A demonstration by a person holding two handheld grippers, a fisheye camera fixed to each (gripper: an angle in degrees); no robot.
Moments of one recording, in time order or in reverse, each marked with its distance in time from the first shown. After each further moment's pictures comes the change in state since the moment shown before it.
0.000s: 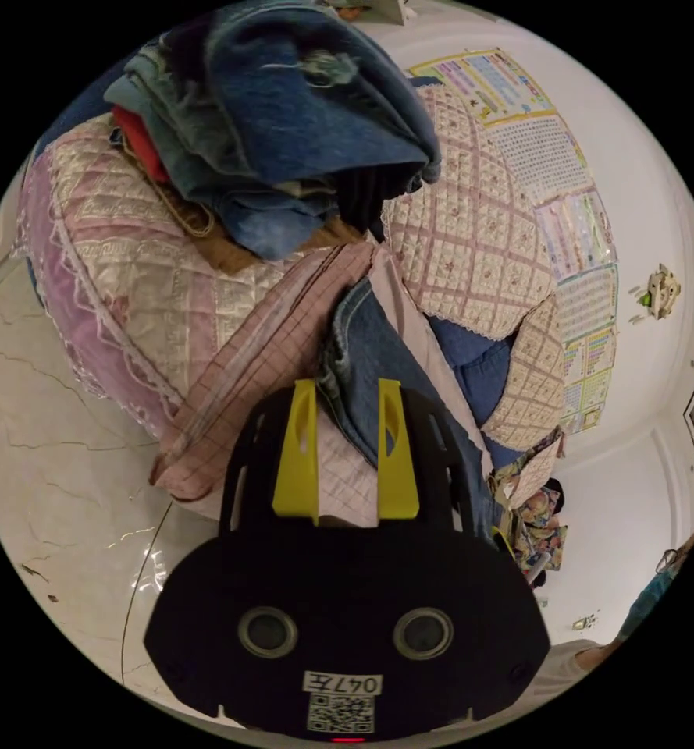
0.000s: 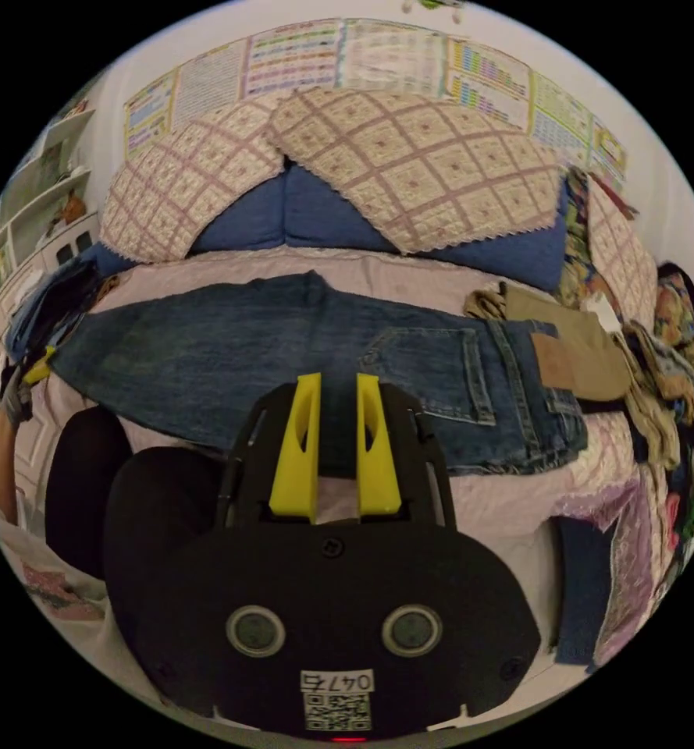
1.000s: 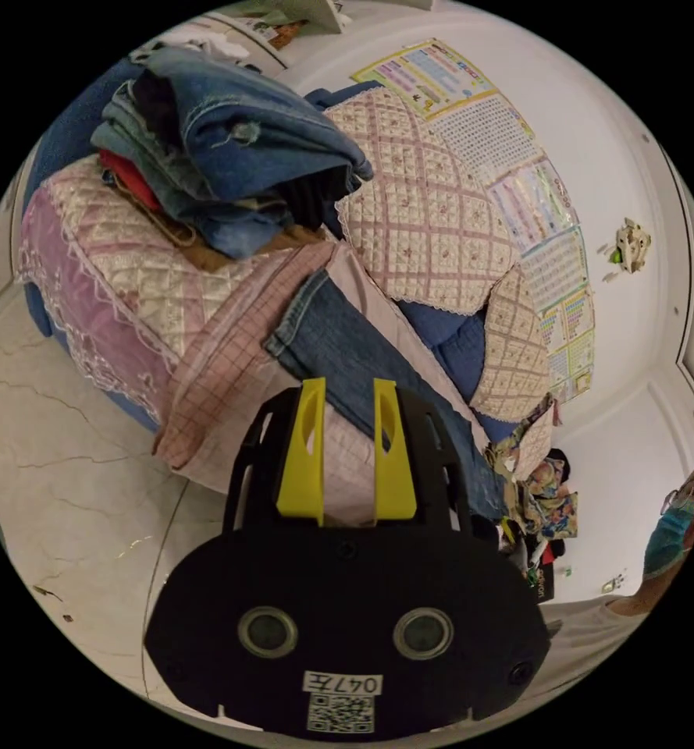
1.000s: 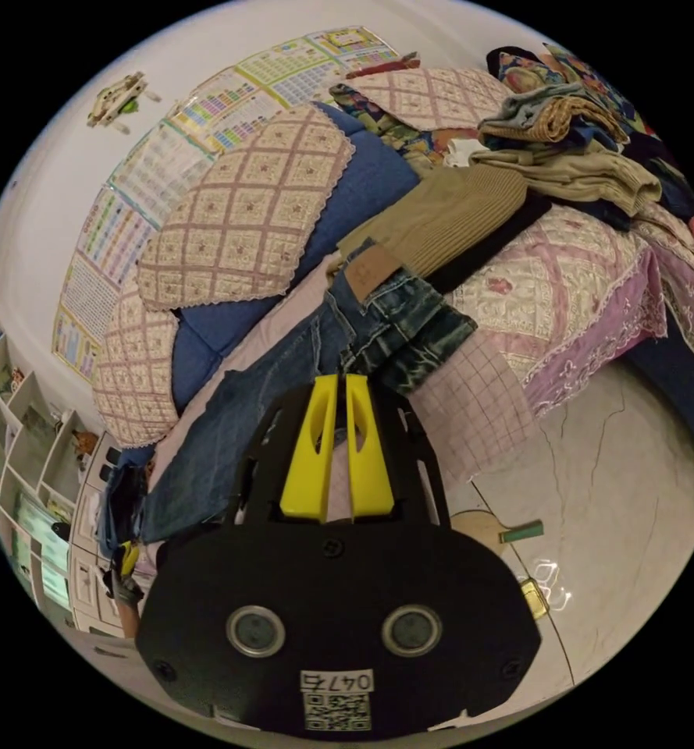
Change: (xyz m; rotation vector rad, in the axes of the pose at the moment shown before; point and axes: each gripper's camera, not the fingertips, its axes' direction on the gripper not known) left arm -0.009 0.315 -0.020 0.022 0.084 0.099; right arm 0.352 0.086 -0.033 0.116 -0.223 0.697
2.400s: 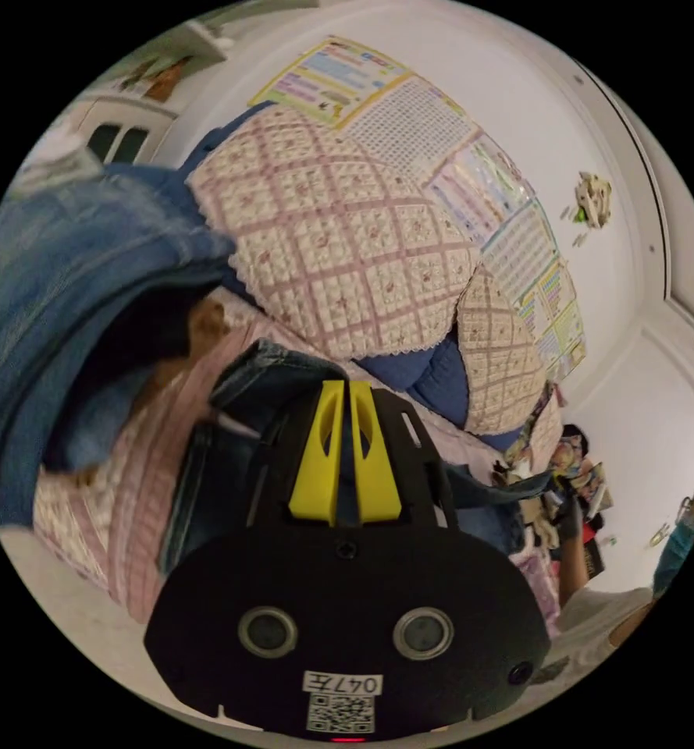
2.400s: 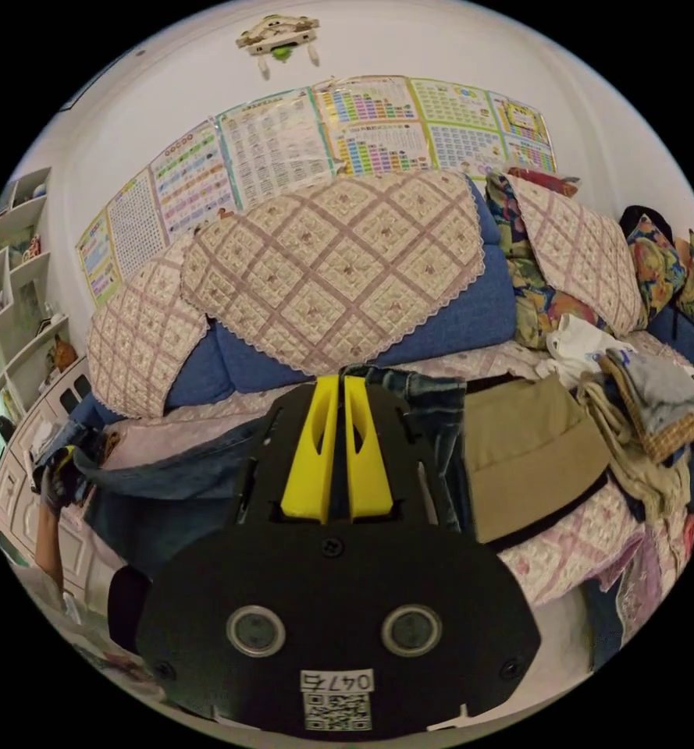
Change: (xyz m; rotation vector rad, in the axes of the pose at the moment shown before) left arm 0.193 0.083 0.428 0.093 -0.023 0.290; right arm -0.202 -0.259 0.168 0.120 0.063 -0.472
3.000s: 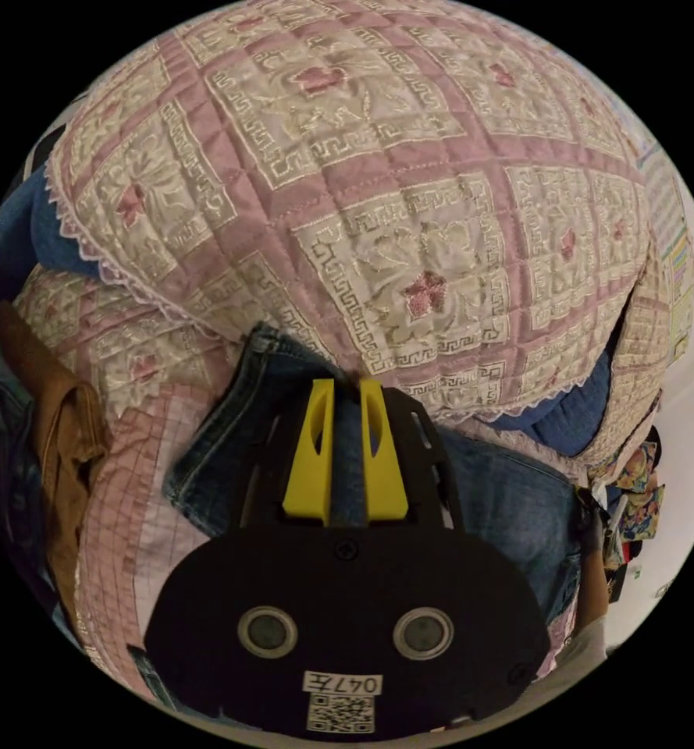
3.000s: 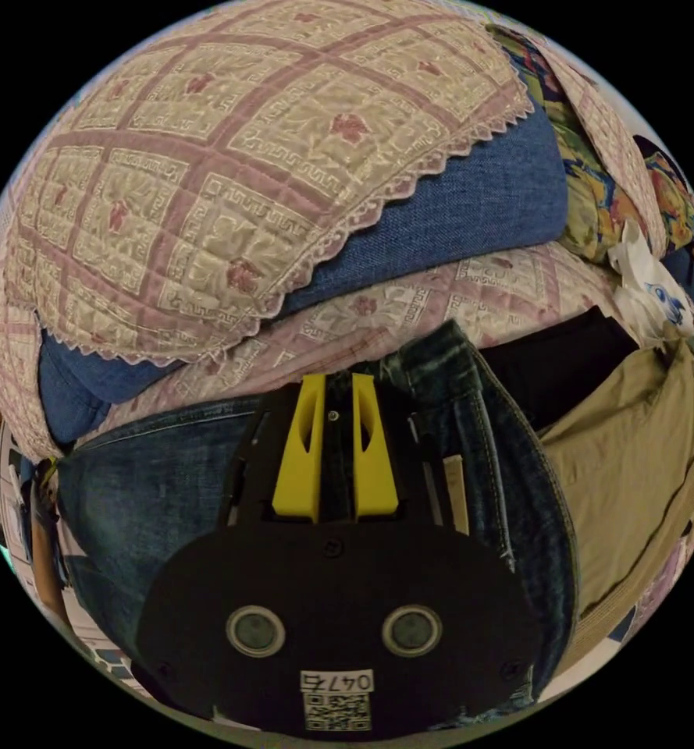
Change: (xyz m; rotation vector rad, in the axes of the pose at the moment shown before) left arm -0.039 -0.092 0.554 -0.313 -0.229 -0.041; right arm -0.049 -0.046 0.368 -0.371 0.163 0.174
